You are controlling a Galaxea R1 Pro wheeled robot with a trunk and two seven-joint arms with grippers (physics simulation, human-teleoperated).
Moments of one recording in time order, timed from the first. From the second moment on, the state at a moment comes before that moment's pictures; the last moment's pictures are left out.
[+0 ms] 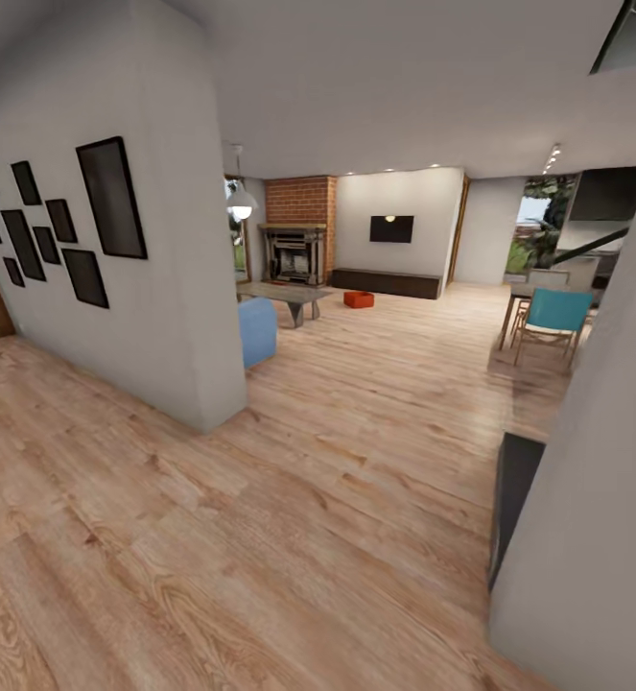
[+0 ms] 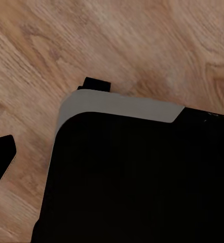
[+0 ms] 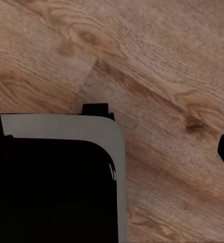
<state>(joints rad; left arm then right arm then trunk) 0.00 0.00 0.01 -0.22 0.23 -0.01 0.01 -0.12 -0.08 0.36 0.03 -0.39 -0.20 0.07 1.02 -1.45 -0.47</state>
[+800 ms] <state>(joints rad) 0.00 0.00 0.01 -0.22 0.23 -0.01 0.01 -0.12 -0.08 0.36 0.03 -0.39 -0.20 0.07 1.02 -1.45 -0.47</state>
